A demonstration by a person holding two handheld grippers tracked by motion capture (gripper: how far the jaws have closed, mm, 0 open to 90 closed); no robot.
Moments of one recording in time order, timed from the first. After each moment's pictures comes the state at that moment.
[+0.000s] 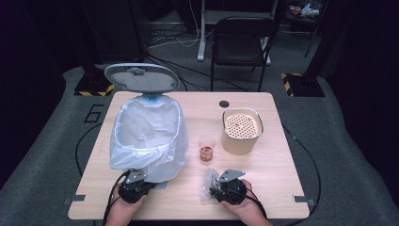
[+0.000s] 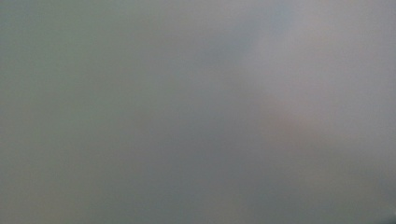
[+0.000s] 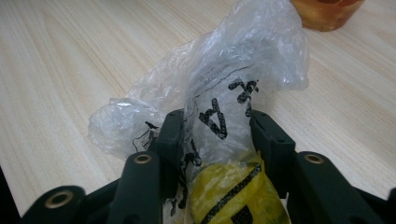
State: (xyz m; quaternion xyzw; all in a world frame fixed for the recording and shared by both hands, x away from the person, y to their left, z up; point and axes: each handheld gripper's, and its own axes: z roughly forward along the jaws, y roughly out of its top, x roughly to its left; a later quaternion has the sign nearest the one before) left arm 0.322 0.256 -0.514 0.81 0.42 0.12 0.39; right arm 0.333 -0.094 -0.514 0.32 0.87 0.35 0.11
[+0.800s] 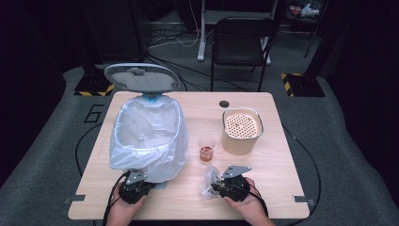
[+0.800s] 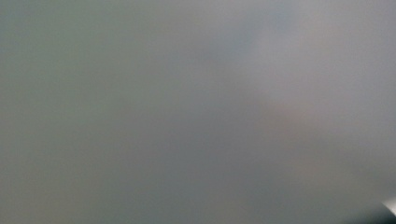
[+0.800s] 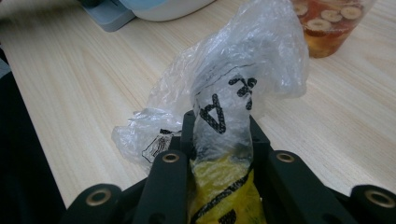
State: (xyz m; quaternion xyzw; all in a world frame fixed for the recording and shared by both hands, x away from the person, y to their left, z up) left arm 0.320 0.255 -0.516 0.80 0.42 0.13 0.40; right arm 0.335 -0.101 -0.493 0.33 0.86 0.38 0.08
